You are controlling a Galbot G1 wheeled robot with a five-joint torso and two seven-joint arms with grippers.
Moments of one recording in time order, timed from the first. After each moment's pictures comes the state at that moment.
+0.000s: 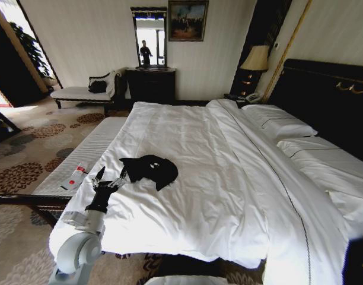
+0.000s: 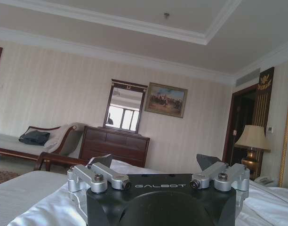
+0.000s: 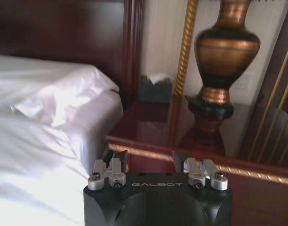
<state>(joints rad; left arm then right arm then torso) 1.58 -1.31 -0.72 -2.28 -0.52 0.01 0.03 -1.90 1.42 1.27 2.07 0.83 -0.15 0.85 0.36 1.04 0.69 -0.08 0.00</state>
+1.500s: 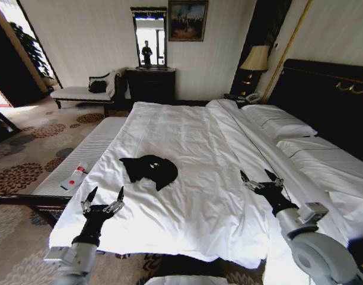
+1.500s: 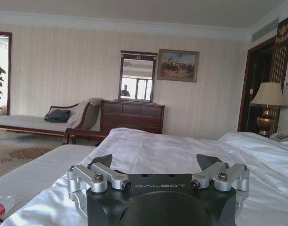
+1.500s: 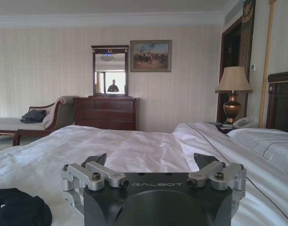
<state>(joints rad) 1.95 -1.42 -0.74 -2.50 -0.35 0.04 0.02 -1.76 0.97 0.88 2.40 0.69 -0.16 0.18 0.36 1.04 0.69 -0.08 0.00</state>
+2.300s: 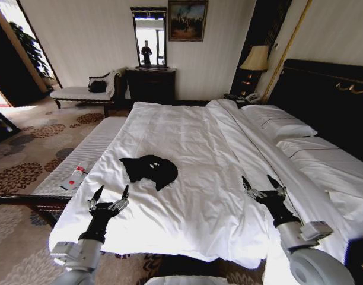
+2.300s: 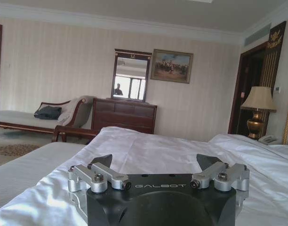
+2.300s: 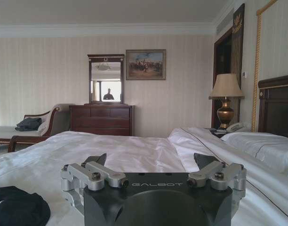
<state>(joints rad) 1.91 -1.42 -0.69 -2.50 -0.34 0.07 0.02 -1.87 1.17 0.89 2.38 0.53 -0.03 0.05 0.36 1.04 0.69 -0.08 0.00</state>
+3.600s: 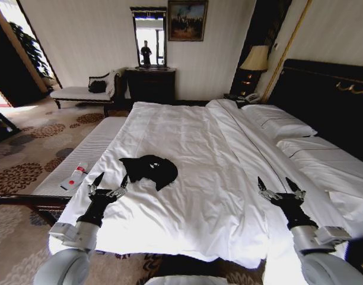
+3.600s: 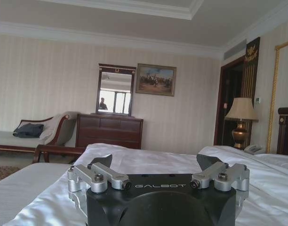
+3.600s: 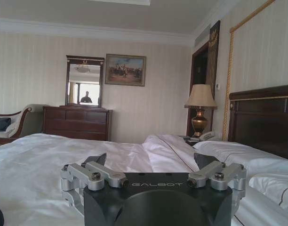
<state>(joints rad) 1.75 -1.27 -0.74 -2.45 -0.47 0.10 0.02 -1.87 1.19 1.00 2.35 0.54 -0.01 0.05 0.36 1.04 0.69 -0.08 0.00</state>
